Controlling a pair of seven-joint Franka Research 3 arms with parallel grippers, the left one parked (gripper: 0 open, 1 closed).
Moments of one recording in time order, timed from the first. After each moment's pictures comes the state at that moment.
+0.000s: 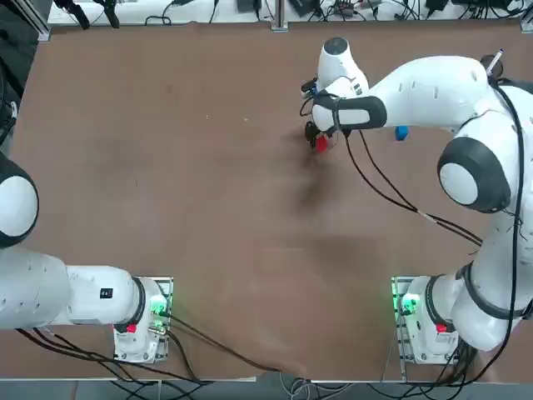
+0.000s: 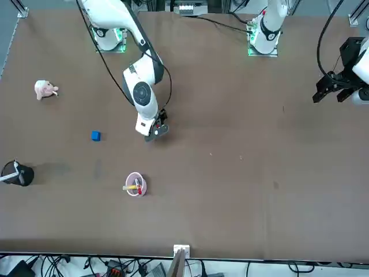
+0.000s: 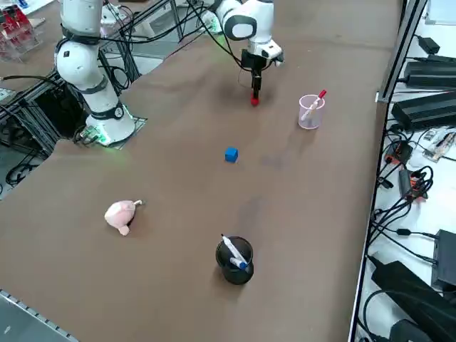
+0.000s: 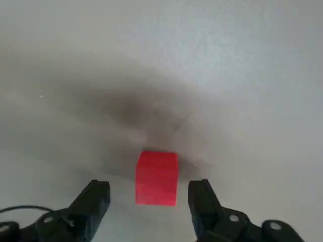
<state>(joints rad) 0.65 0.54 -0.03 -1.88 0.05 2.31 0.16</state>
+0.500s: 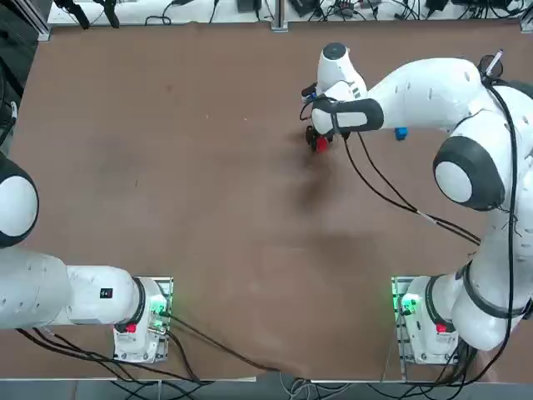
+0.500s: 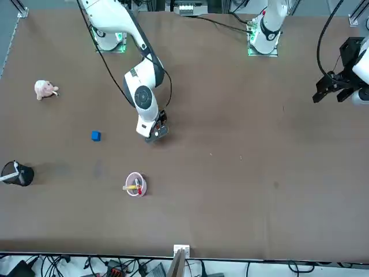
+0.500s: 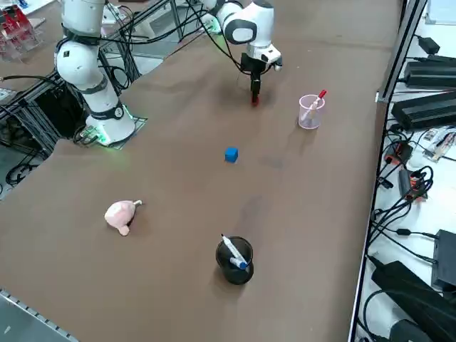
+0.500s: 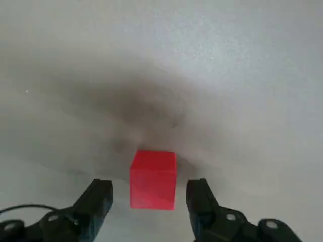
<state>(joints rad) 0.65 0.56 -0.03 -1.88 0.05 2.31 0.16</state>
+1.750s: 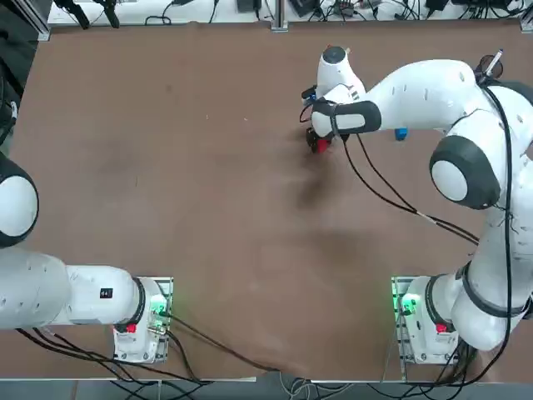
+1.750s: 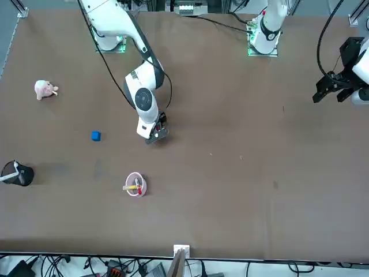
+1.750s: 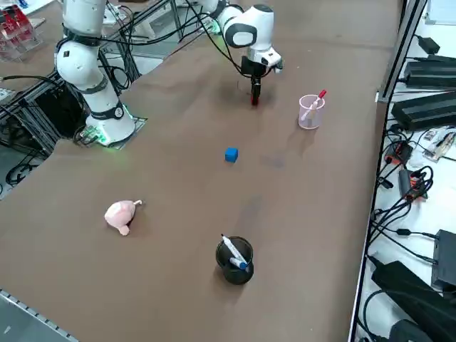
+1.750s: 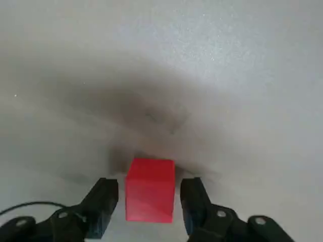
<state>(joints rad) 0.65 0.58 -0.03 -1.88 0.05 2.34 0.16</state>
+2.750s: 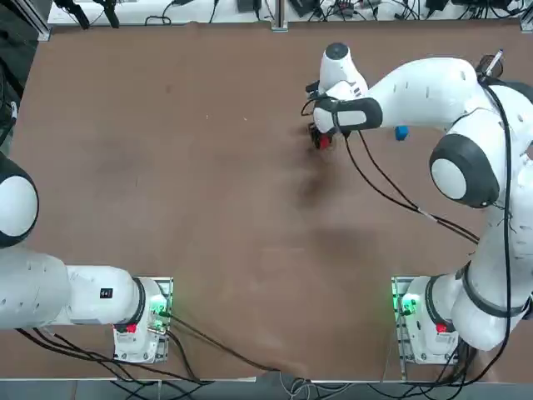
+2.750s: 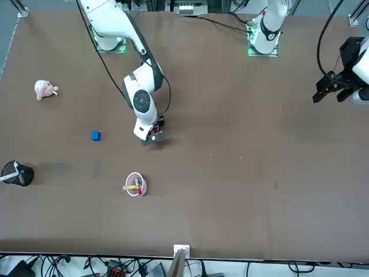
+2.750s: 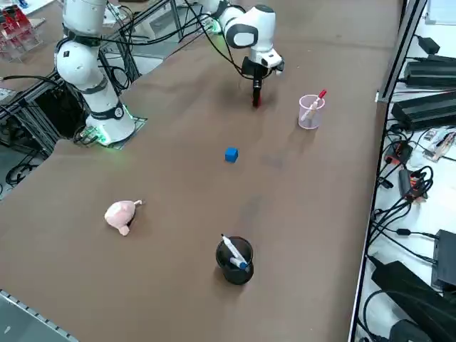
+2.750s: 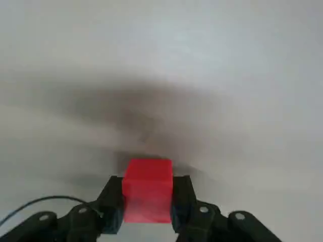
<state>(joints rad) 0.64 0.57 -0.06 -1.87 0.06 2.33 0.33</state>
